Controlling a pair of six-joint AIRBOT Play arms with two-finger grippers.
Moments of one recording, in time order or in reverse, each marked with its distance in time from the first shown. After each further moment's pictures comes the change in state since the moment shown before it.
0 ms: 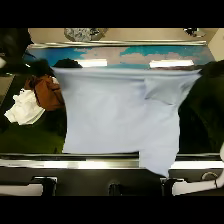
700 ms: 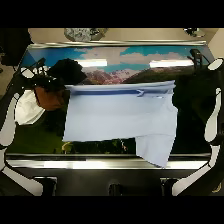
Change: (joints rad) left arm 0.014 -0.294 0.032 -0.035 -0.027 0.027; right arm 0.092 -0.278 -0.010 -0.031 -0.164 0.050
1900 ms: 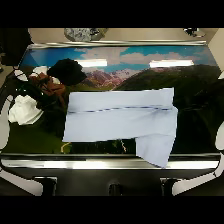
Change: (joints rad) left arm 0.047 0.095 -0.143 0.055 -0.526 -0.018; right arm -0.095 0.170 -0.254 -0.120 0.421 -0.023
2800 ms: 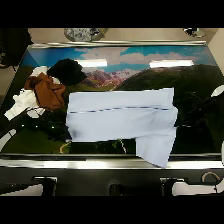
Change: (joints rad) left arm -0.061 0.344 -0.802 -0.076 0.407 0.115; right arm 0.003 0.202 -0.422 -0.008 -0.098 -0.071
